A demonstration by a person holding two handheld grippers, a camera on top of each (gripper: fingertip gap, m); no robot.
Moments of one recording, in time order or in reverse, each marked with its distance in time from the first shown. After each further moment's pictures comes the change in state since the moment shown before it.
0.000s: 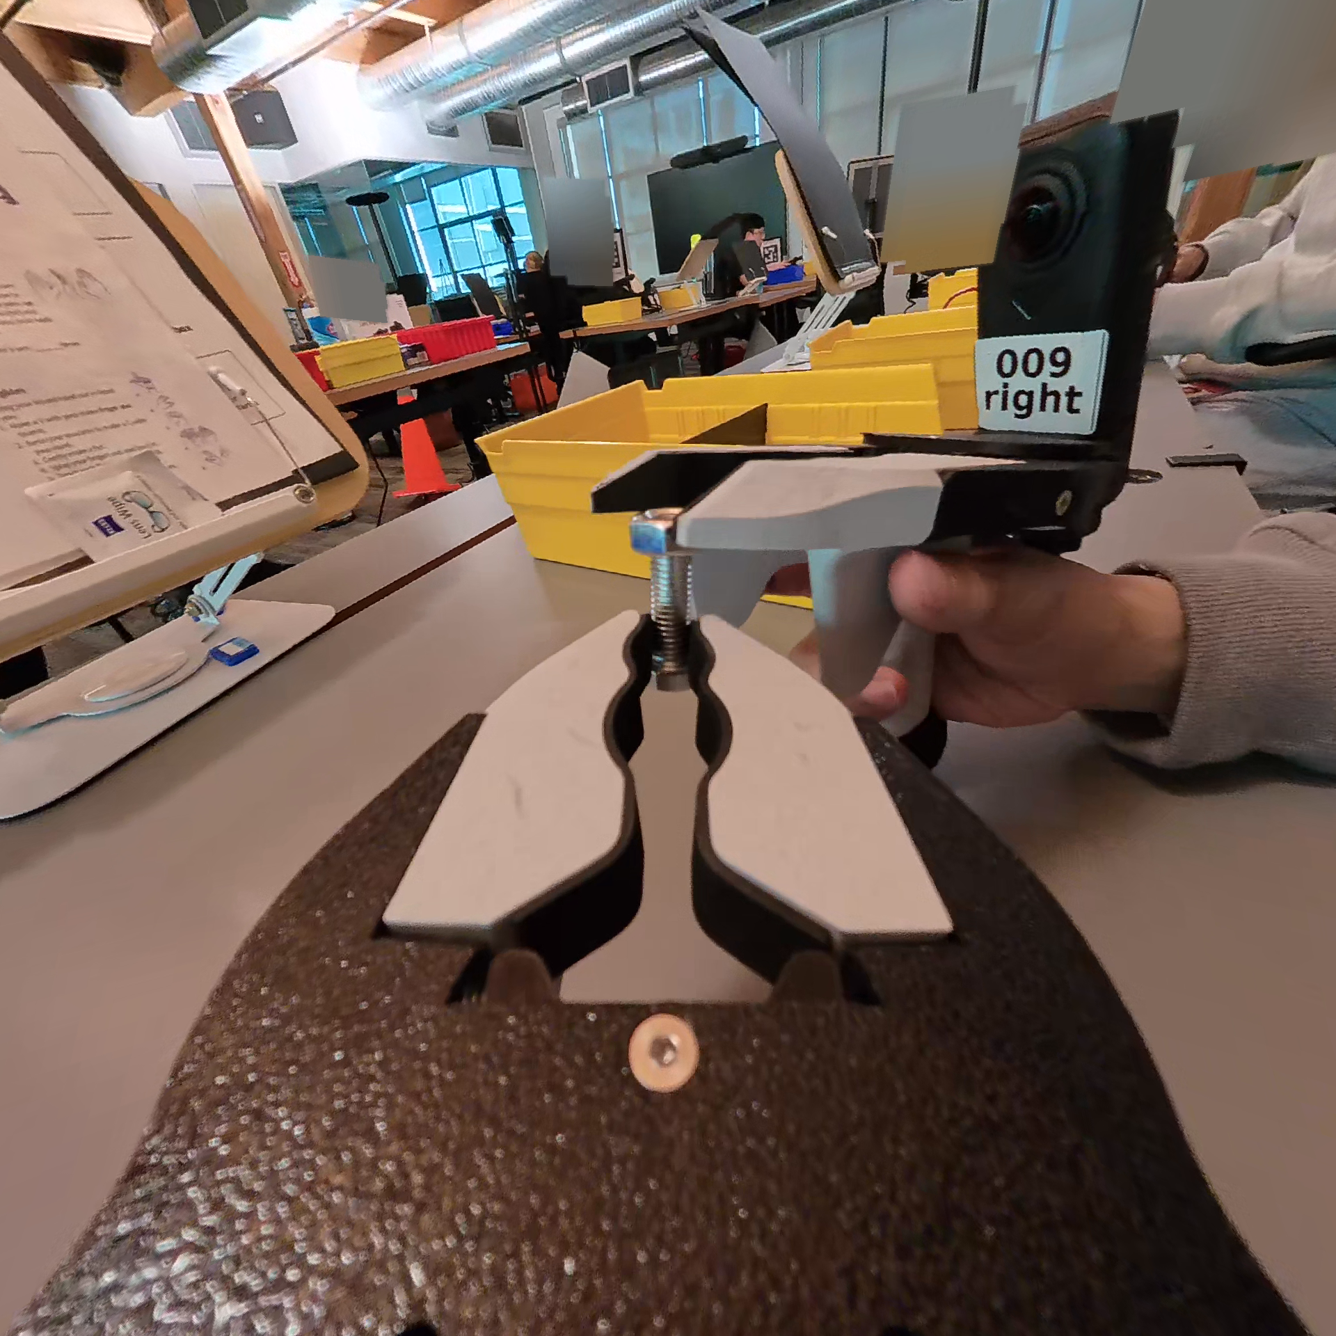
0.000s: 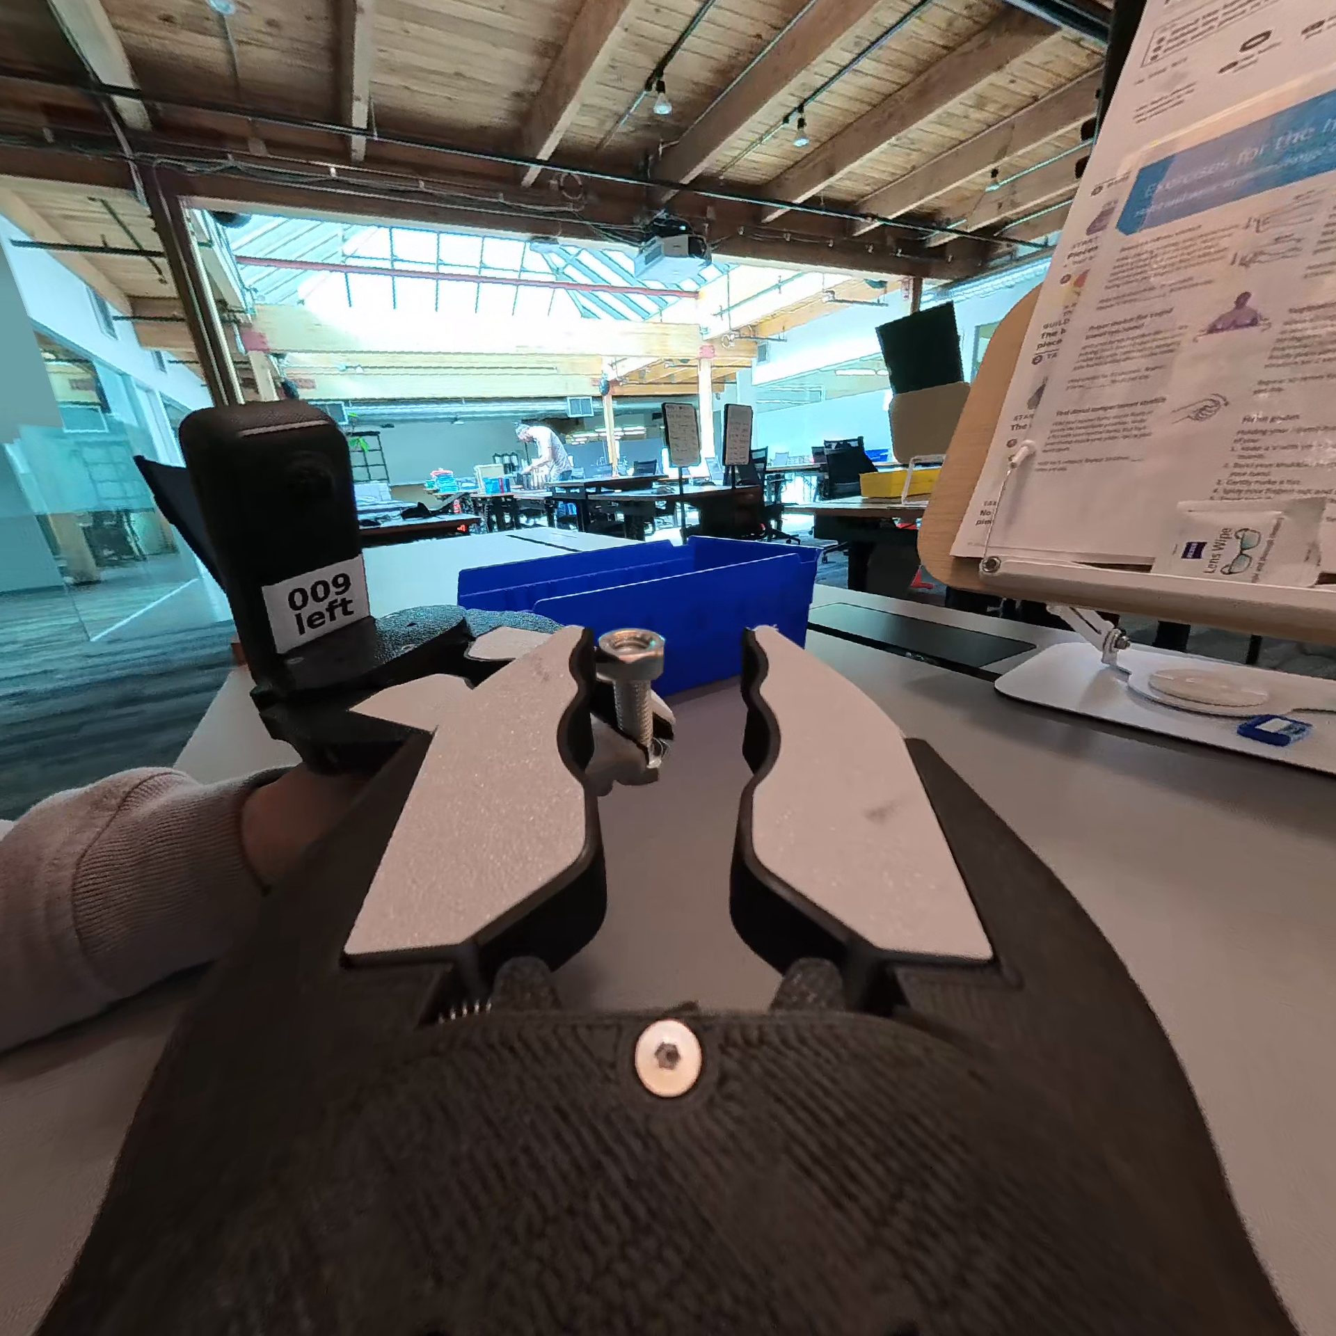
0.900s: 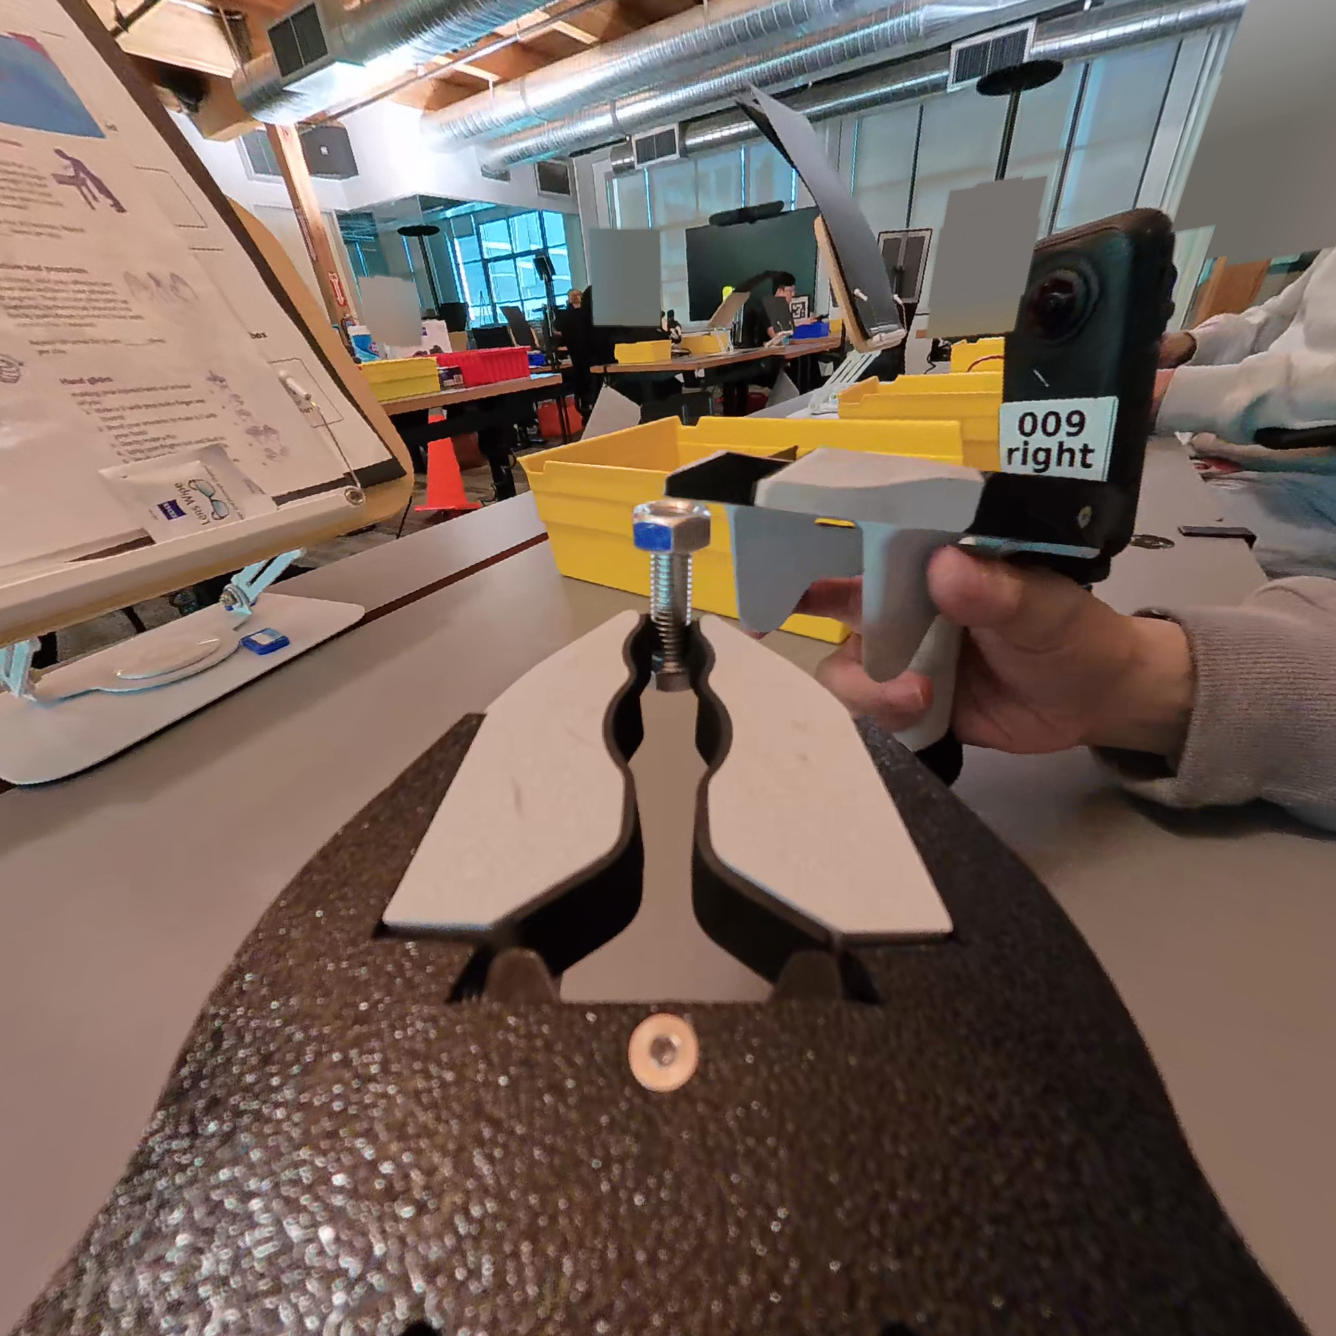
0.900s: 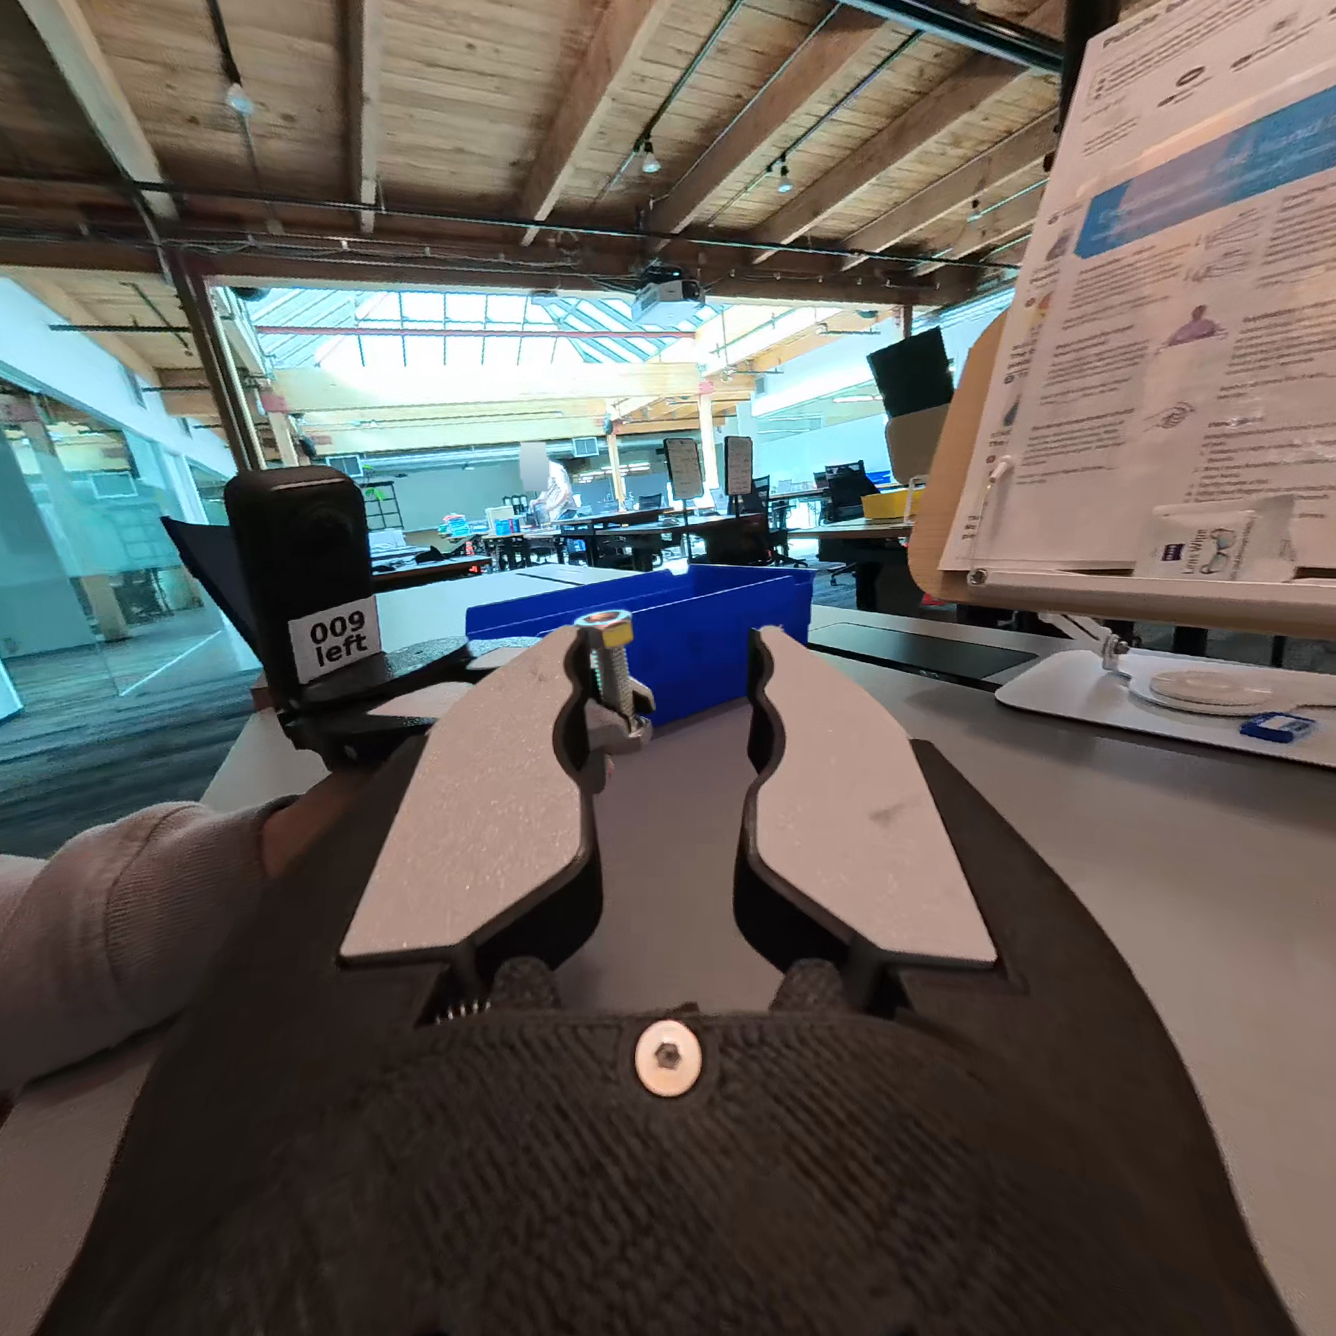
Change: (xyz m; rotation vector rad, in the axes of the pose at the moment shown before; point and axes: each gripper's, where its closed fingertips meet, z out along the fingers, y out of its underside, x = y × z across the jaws) left arm -0.012 -0.005 -0.007 0.051 -0.038 -0.058; right arm 0.007 -0.009 -0.006 0.053 0.002 0.051
